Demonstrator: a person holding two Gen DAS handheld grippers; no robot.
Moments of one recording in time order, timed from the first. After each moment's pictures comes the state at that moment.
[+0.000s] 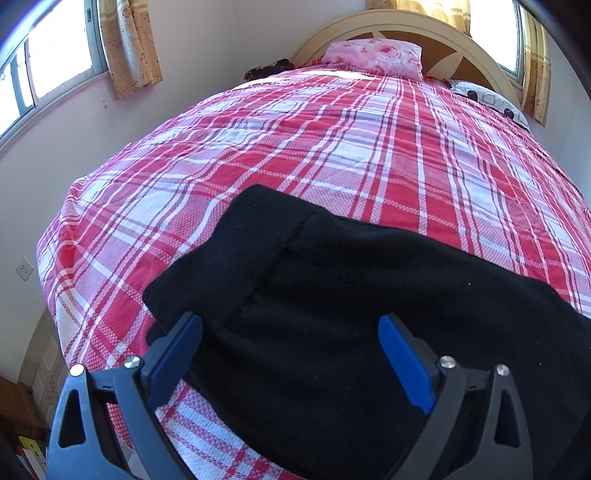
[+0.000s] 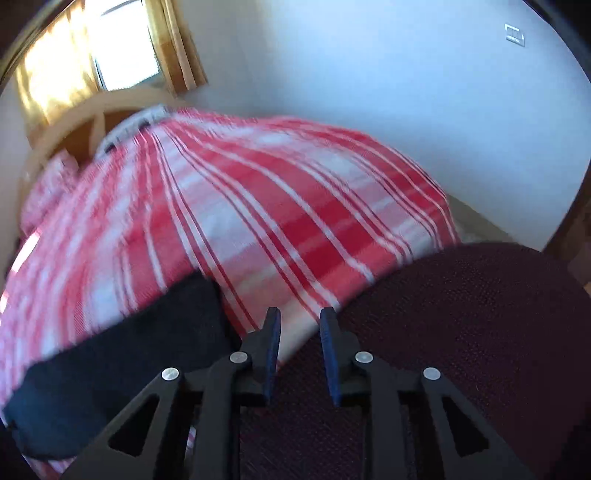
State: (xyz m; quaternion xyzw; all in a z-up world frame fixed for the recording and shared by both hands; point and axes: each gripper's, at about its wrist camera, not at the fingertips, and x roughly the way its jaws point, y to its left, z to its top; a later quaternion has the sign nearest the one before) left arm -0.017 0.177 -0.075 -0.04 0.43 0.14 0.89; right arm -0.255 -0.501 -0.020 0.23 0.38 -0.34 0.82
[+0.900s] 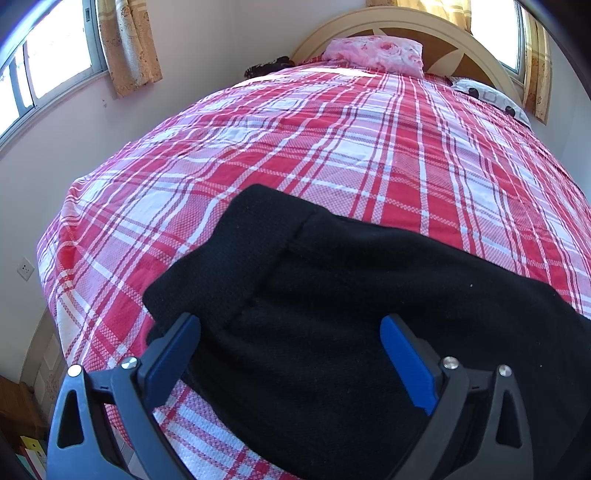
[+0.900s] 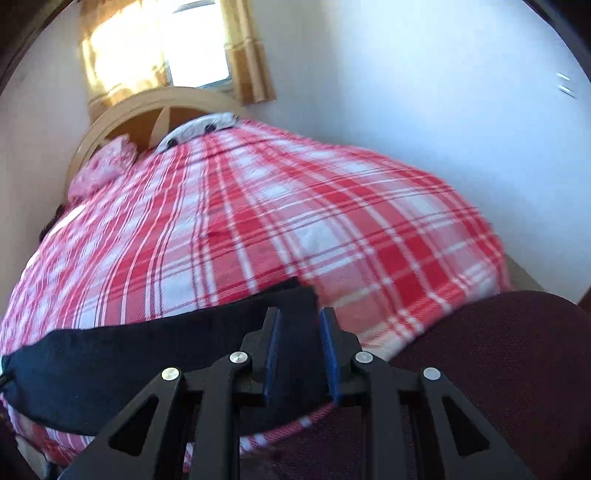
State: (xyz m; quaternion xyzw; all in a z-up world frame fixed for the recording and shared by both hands) left arm -0.014 0.179 -0.074 -0.04 0.44 0.14 0.89; right arm -0.212 -0.455 -0.008 0.17 0.35 -0.24 0.89
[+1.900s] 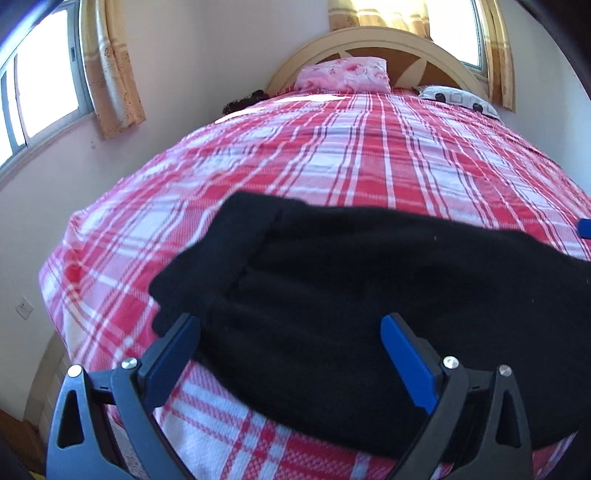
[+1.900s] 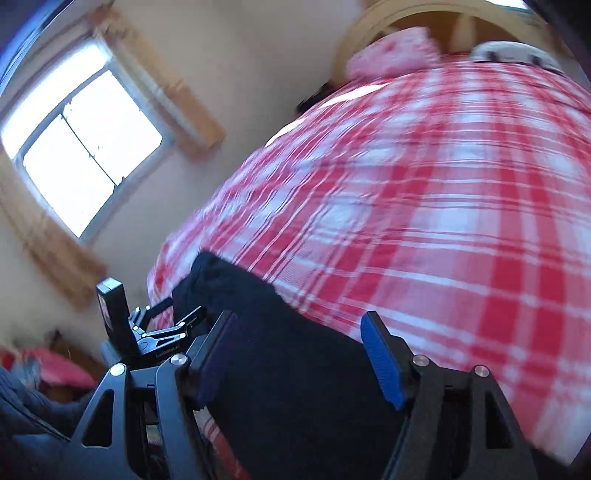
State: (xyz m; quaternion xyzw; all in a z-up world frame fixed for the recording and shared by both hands) left arm -0.060 0.169 -0.079 0.00 0.38 0.10 0.92; right arm 0.056 -0.100 -0.015 0.14 0.42 0.34 0.83
